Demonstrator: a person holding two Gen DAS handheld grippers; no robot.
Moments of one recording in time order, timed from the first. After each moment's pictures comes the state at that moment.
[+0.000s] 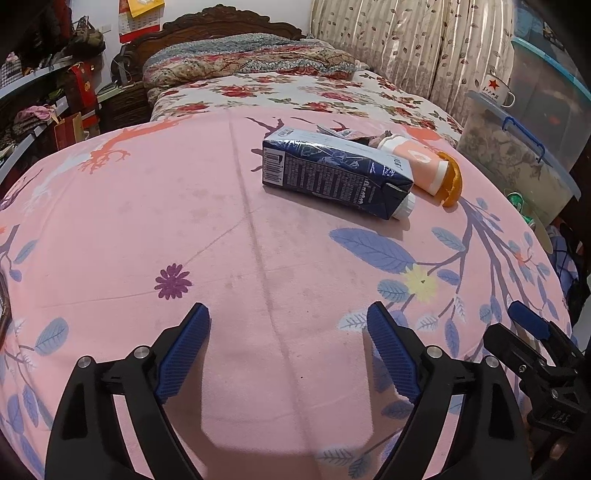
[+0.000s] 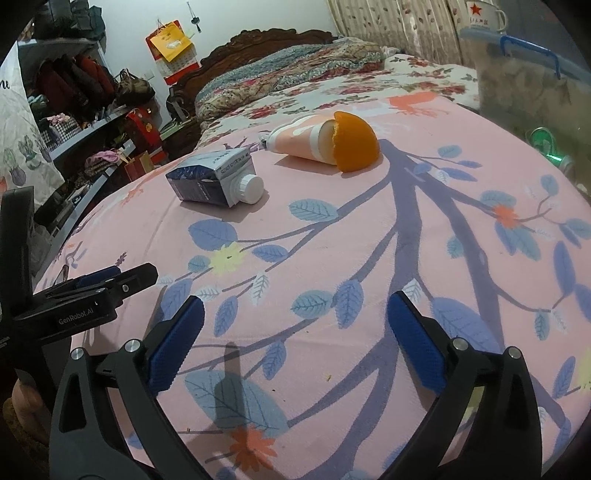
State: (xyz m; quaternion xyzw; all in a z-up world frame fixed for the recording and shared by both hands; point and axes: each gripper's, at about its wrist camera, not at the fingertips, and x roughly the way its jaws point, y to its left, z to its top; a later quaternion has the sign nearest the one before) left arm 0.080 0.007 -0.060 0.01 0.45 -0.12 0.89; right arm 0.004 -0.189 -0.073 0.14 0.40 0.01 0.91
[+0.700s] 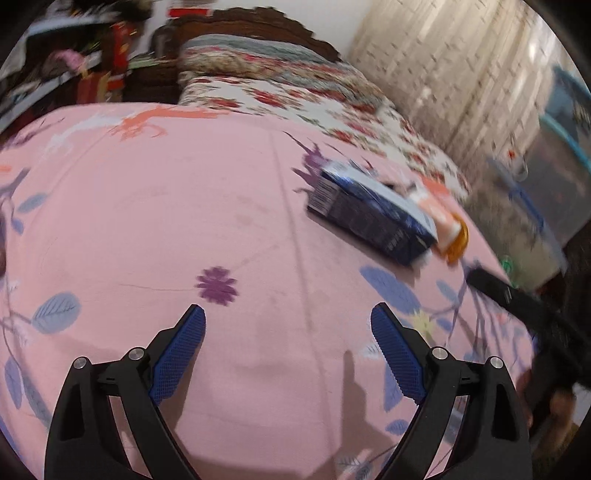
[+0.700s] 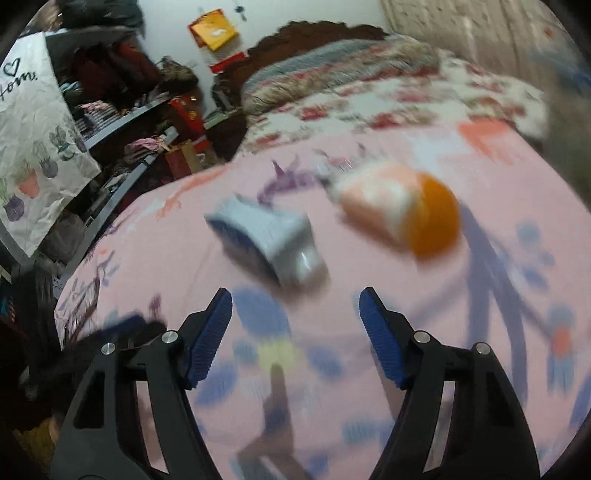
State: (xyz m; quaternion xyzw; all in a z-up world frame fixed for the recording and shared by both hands) left arm 0.088 0.060 -0.055 -0.13 0.42 -0.11 0.89; right arm 0.102 -0.174 -0.033 0.12 0.40 0.12 0.90
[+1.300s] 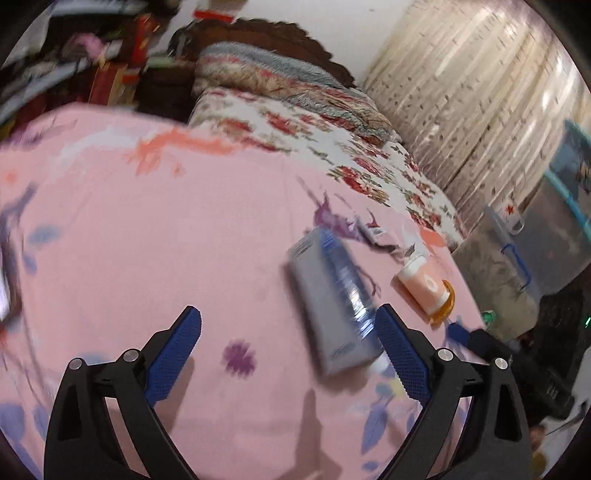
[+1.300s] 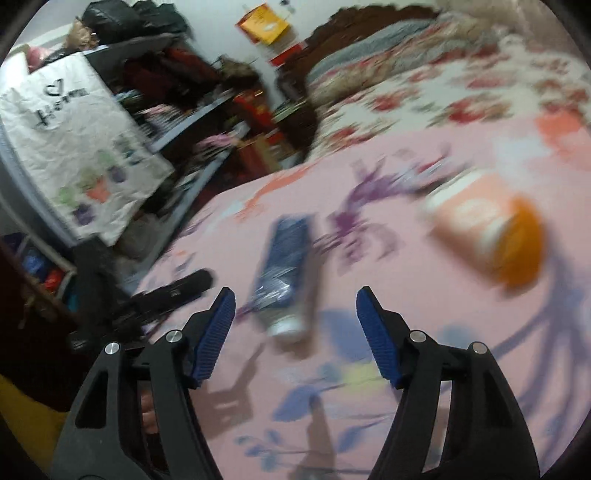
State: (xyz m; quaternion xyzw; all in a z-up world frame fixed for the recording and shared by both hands) left arm 0.121 0.079 -0.009 -0.16 0.40 -0.10 0.90; right arm 0.118 -0.180 -0.009 0.19 0.40 0.24 0.87
